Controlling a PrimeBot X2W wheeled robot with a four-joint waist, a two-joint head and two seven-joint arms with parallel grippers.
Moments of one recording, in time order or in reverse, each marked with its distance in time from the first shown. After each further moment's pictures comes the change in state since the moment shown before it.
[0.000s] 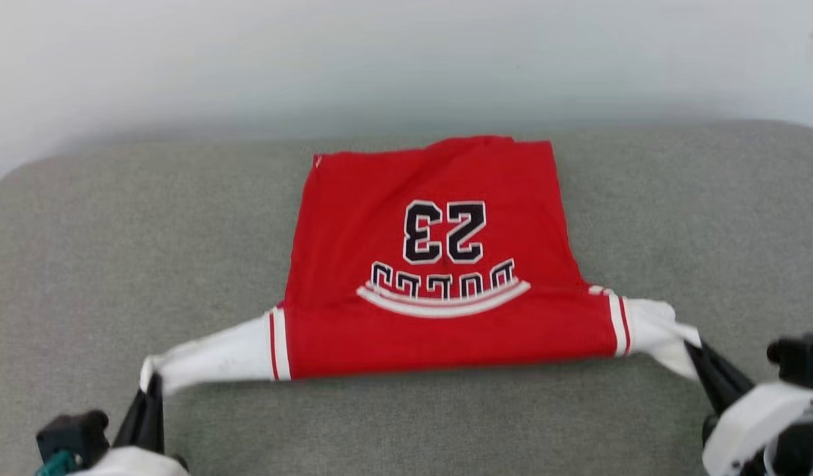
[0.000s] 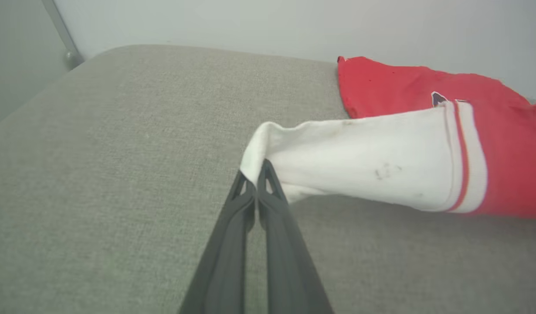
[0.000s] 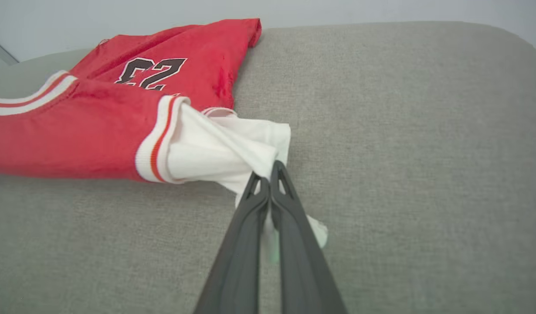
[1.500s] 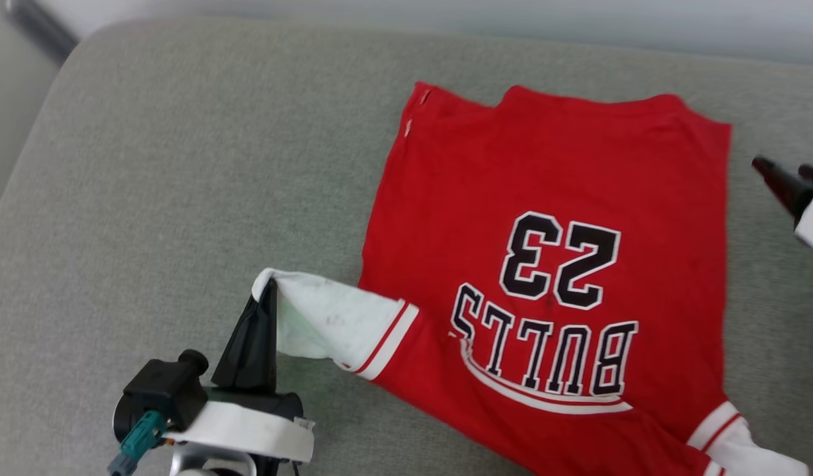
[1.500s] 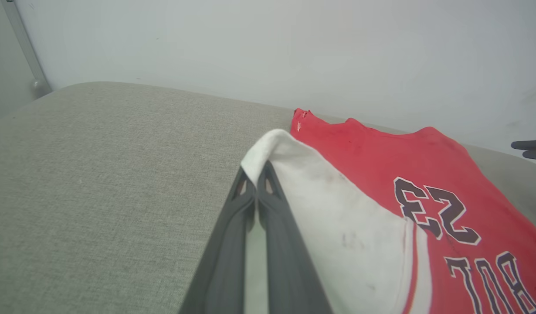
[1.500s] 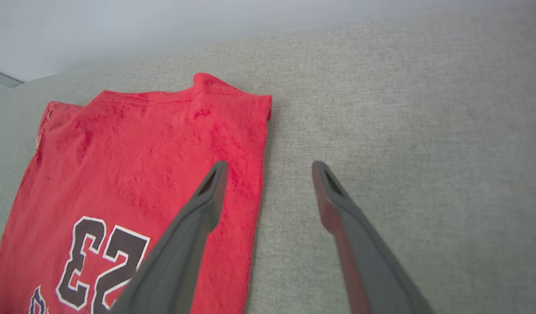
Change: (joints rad) left arm -0.038 -0.121 -0.191 -0.324 0.074 0.030 -0.018; right arm -0.501 0.022 -0.270 0.185 0.021 -0.001 0.553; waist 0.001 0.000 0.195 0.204
